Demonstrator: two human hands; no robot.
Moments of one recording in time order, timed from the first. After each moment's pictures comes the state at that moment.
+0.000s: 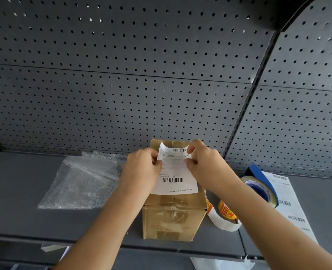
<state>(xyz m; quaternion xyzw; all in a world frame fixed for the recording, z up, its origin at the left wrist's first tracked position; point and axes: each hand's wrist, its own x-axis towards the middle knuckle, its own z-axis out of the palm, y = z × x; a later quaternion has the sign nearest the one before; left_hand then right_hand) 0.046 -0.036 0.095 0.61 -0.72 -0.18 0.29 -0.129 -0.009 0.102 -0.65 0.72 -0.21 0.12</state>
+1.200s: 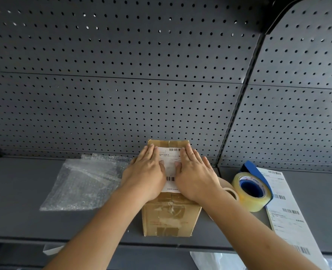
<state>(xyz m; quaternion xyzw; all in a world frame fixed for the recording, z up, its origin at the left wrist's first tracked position) 0.042 -0.040 0.076 0.55 -0.82 -0.13 0.06 -0.101 0.005 0.080 -0.64 0.75 -0.11 0.11</state>
